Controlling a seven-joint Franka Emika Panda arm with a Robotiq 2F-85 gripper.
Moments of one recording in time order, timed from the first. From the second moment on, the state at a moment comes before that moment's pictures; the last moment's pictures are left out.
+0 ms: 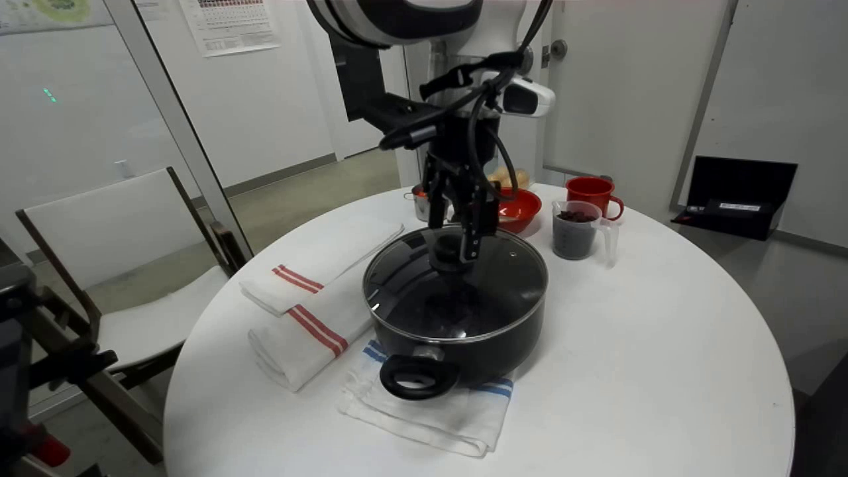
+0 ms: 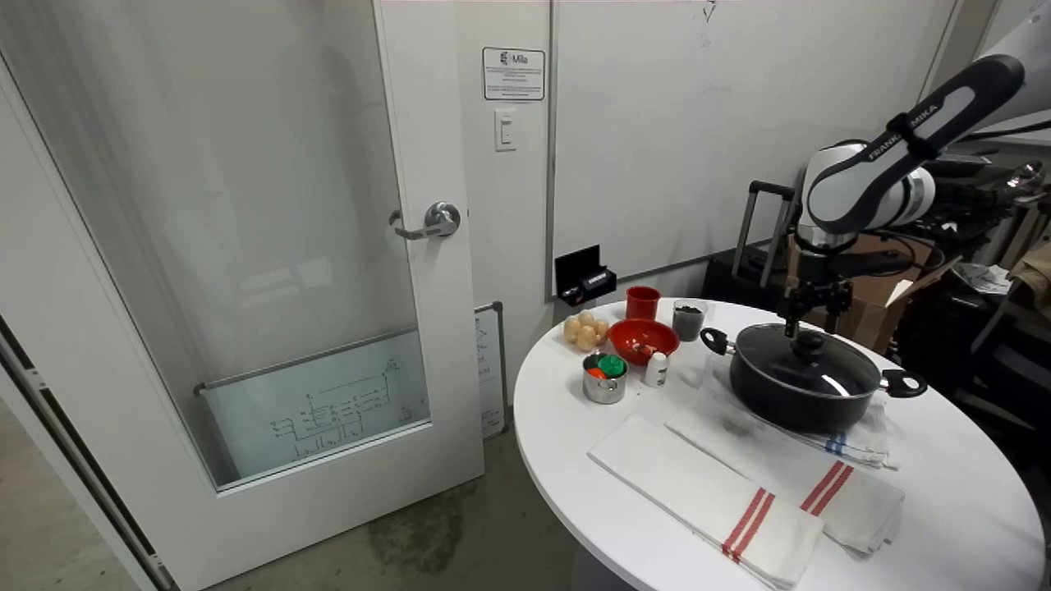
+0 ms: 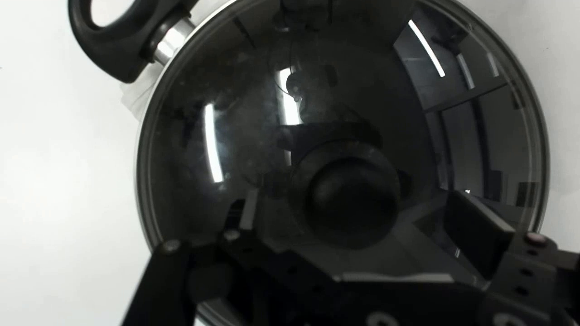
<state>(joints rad) -0.15 0.84 -0.06 -1.71 0.09 2.37 0.08</state>
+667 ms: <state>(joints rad) -0.15 0.87 -0.06 -1.68 0.09 2.39 0.04</state>
